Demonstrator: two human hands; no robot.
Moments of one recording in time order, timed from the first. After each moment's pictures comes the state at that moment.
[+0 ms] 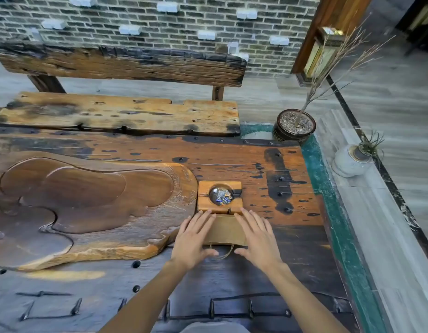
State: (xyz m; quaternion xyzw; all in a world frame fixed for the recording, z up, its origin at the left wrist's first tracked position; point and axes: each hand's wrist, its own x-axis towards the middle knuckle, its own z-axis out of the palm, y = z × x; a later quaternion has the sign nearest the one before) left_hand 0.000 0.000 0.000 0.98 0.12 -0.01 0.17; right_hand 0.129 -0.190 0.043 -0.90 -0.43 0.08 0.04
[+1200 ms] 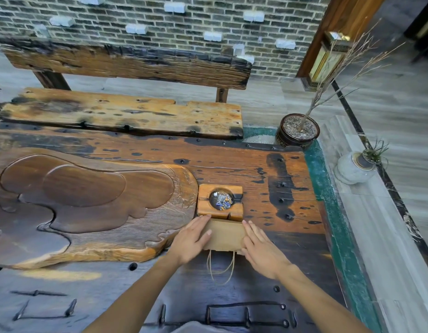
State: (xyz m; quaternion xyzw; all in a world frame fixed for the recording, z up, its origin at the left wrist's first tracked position) left_hand 0.017 0.017 0.014 0.90 0.18 -0.05 0.39; right_hand 0.158 -0.211 0.018 -0.82 -0.56 0.10 -0.05
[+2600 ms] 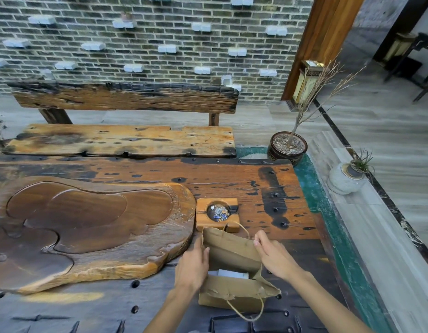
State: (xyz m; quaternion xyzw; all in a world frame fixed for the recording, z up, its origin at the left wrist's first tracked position) left_hand -0.014 -0.046 0.066 0.88 0.35 -0.01 0.32; right_hand 0.142 -0.234 0.092 -0.89 -0.34 0.24 0.16
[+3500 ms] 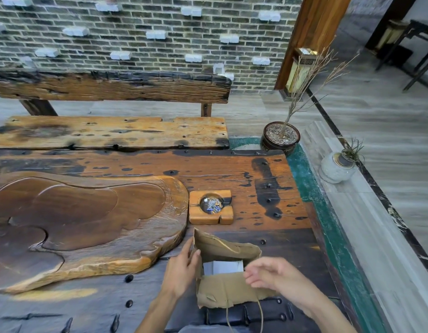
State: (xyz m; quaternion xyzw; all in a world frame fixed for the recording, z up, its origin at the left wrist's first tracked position) left_hand -0.038 -0.046 0.054 0.81 0.35 0.00 0.47; right_hand 0.087 -0.272 0.148 -0.75 -0.13 0.49 0.43
